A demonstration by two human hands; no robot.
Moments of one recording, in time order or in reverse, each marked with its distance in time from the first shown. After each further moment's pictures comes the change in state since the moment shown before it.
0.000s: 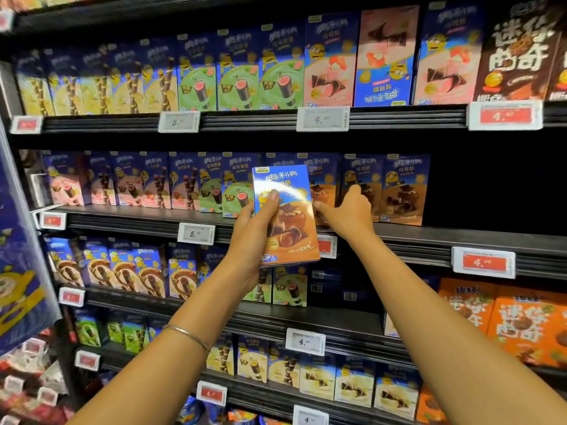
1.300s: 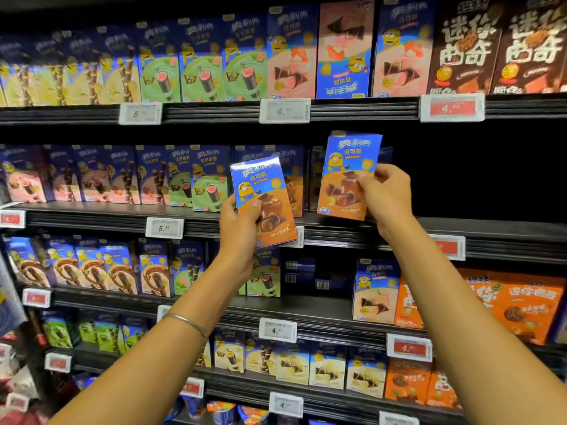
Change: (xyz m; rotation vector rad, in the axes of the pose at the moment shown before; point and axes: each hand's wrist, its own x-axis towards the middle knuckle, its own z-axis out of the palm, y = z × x) left_hand 0.005 -0.024 0.037 0.000 0.141 0.092; right_hand 0.007 0.045 -0.089 0.543 0.241 0.047
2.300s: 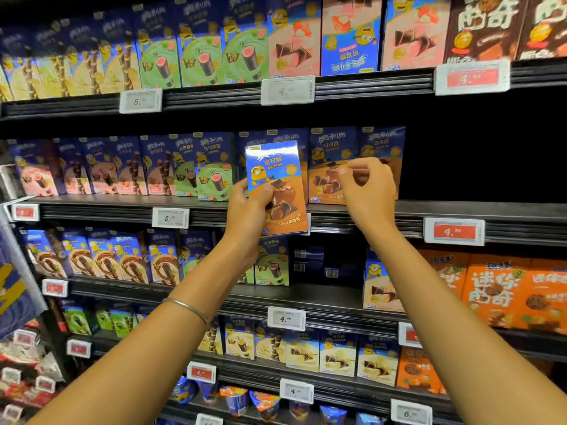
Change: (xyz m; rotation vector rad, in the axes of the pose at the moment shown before) left_hand 0.003 0.002 0.003 0.052 -0.067 0.016; right_hand -0.034 0.021 0.024 -0.220 -0.022 -0.312
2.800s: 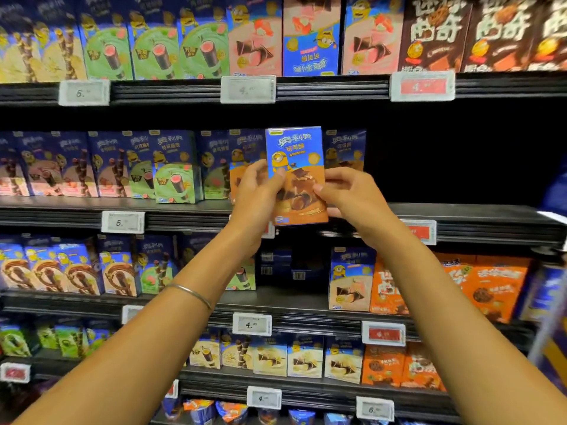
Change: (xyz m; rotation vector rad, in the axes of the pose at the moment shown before) left_hand 0.014 -0.006 0.066 0.083 -0.150 0.116; right_hand 0.005 -0.007 -0.052 0.295 -0.414 0.257
